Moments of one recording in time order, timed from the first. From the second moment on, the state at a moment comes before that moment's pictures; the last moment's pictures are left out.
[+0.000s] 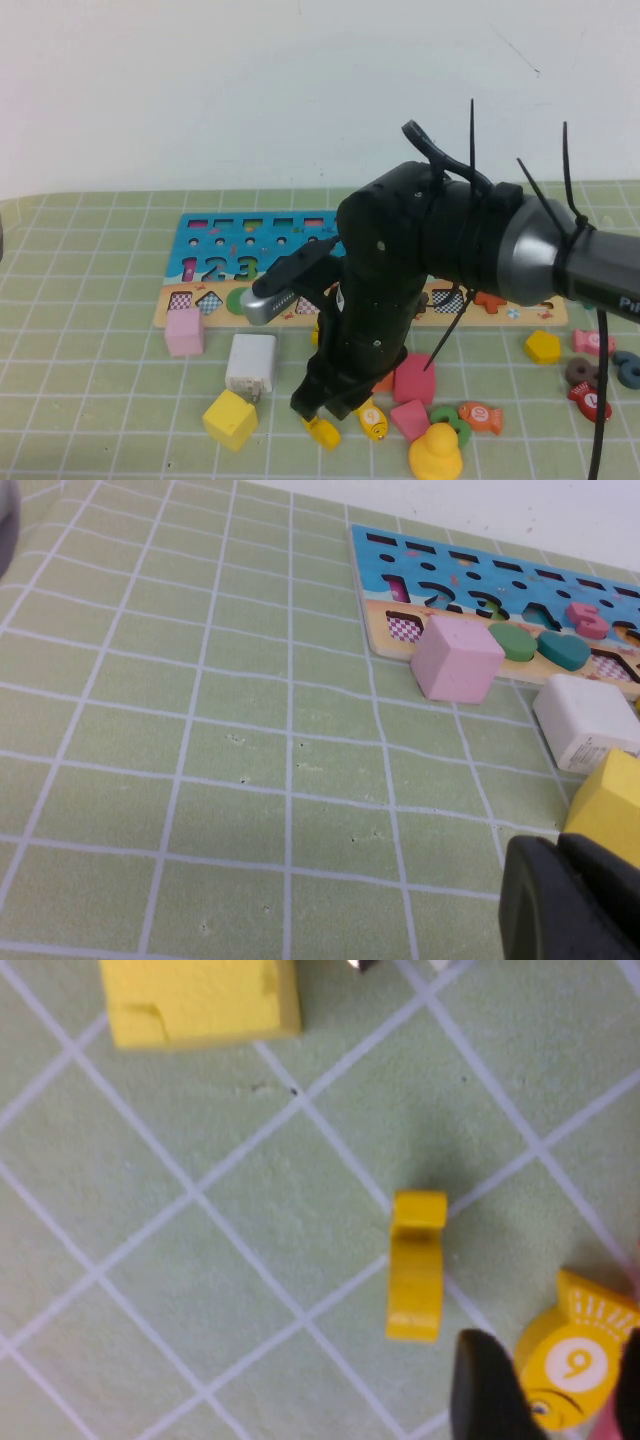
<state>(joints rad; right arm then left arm) 0.81 2.02 -1.65 0.09 1.11 -0.09 -0.04 -0.01 0.02 -0.32 0.38 0.00</state>
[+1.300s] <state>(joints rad) 0.81 2.11 -1.65 0.21 1.04 -0.18 -0.04 -0.01 0.02 -0.39 0.38 0.00</state>
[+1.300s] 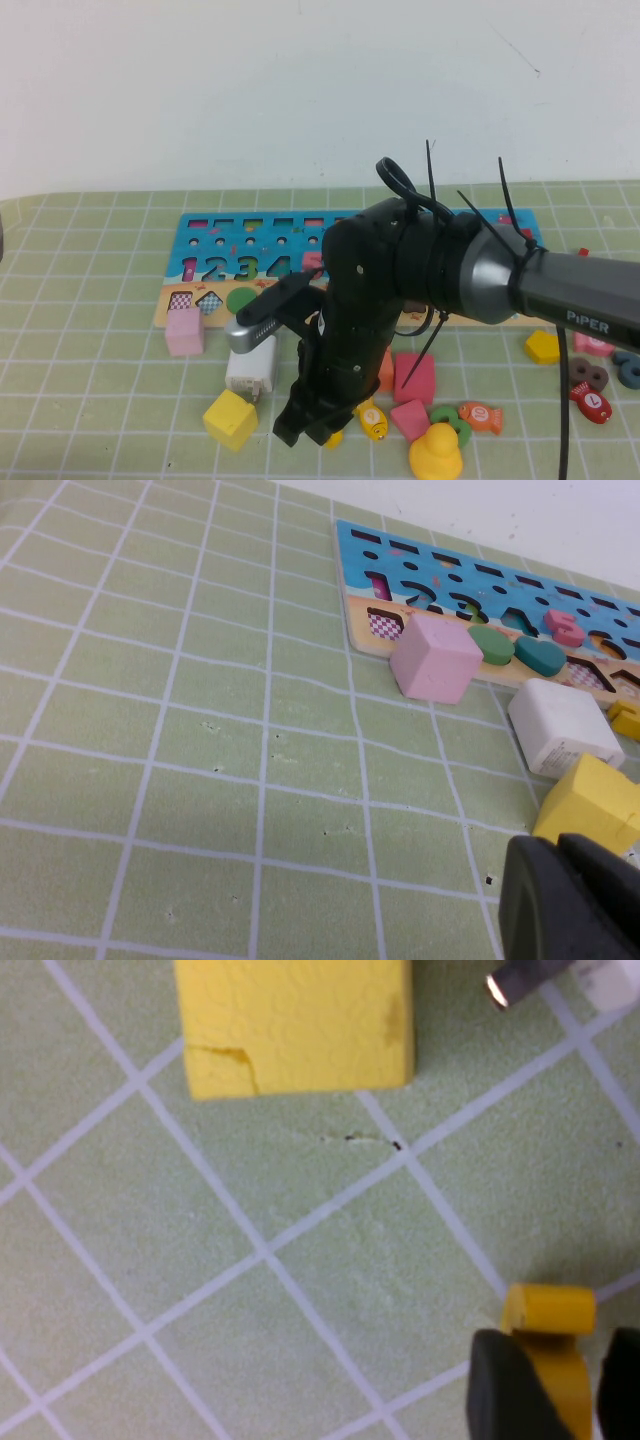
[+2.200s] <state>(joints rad) 0.81 2.14 -1.65 0.40 0.93 -0.26 -0.04 -0.01 0.02 -0.39 0.38 0.00</state>
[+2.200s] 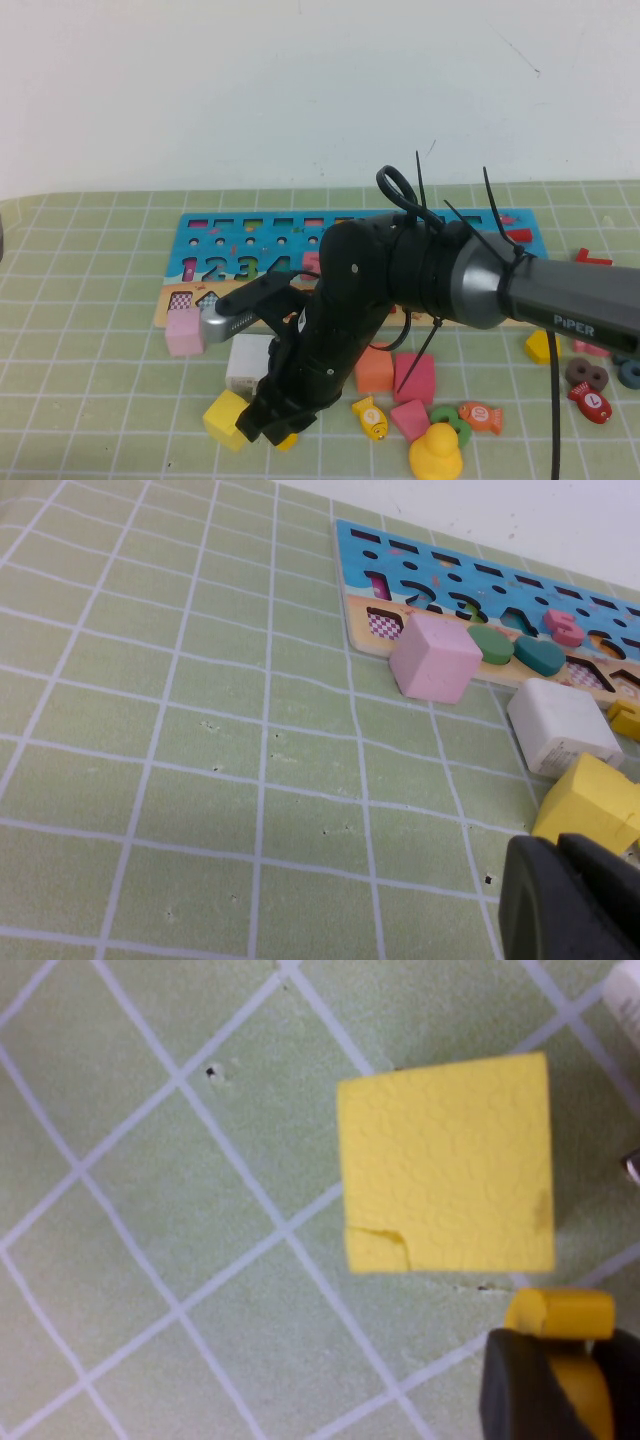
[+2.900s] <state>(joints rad) 0.81 2.12 -1.65 0.23 0.93 -0.15 -0.04 -0.01 0.02 -0.39 0.38 0.00</state>
